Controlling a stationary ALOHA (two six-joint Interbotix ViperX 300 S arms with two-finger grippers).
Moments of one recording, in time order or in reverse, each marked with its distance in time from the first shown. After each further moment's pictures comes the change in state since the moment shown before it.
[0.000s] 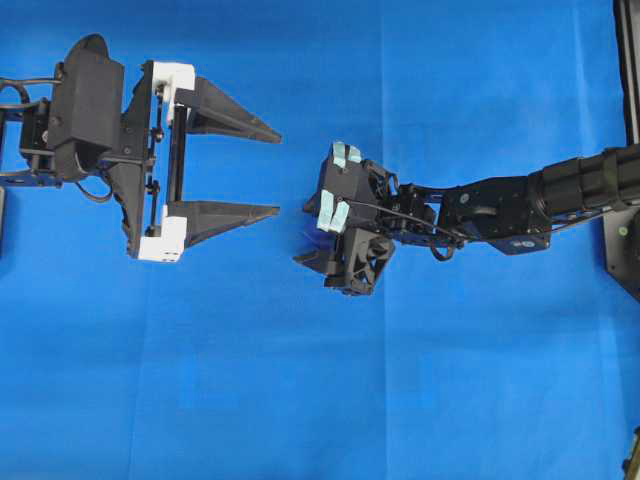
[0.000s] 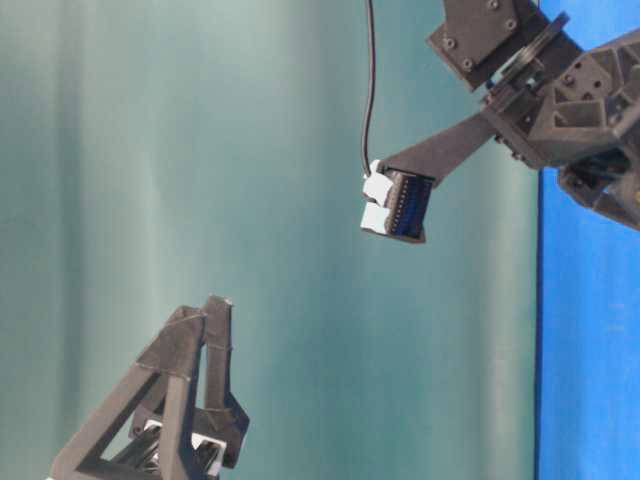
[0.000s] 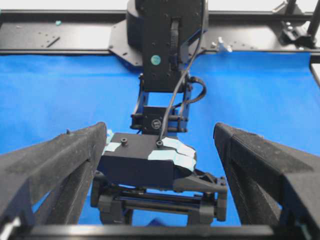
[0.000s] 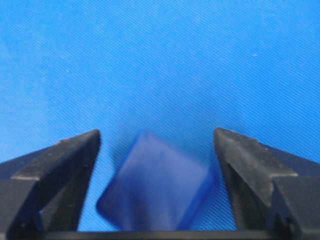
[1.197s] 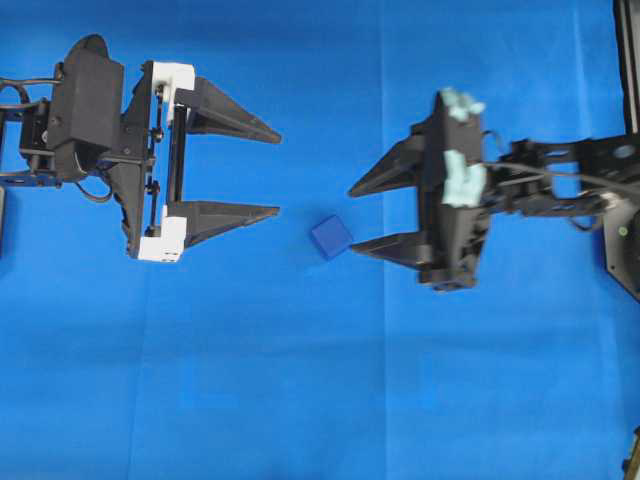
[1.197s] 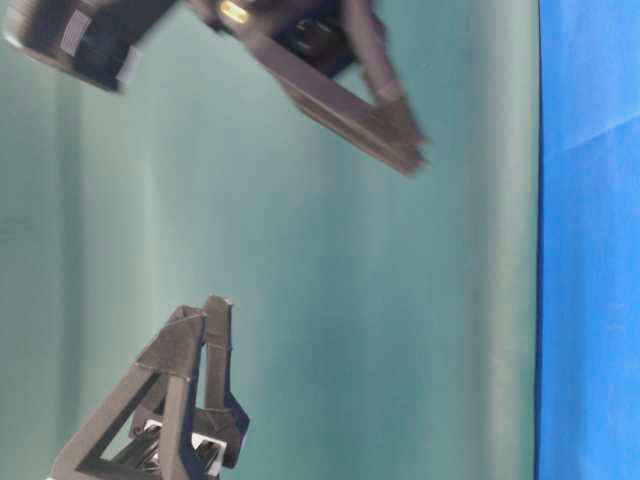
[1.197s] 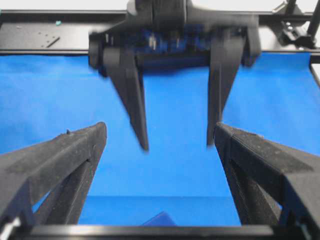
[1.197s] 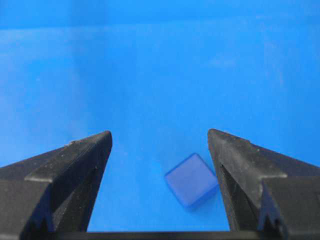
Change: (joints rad) left arm 0.000 0.000 0.000 0.000 0.000 -0.002; right arm 0.002 -0.601 0.098 -0.054 0.336 -0.060
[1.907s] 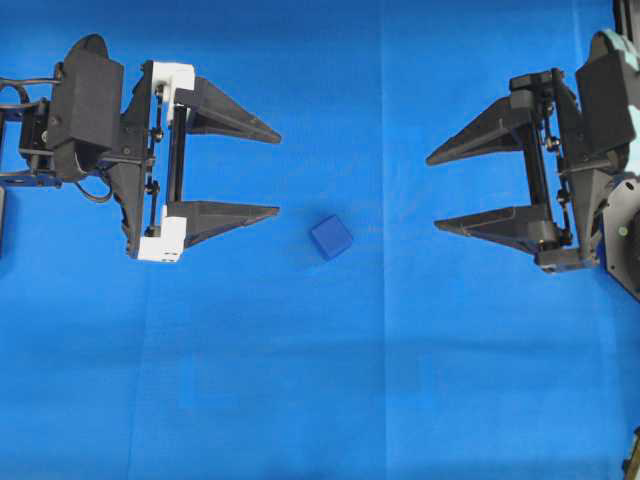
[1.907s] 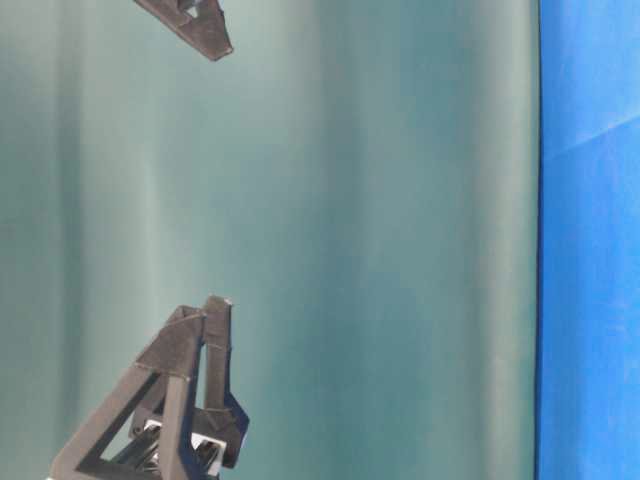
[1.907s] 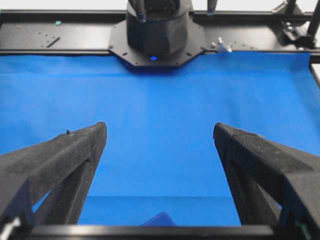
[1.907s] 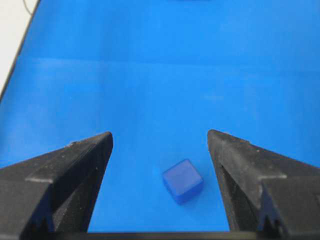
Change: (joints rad) left arm 0.000 0.000 0.000 0.000 0.000 0.002; right arm -0.029 -0.319 0.009 -0.072 0.207 0.000
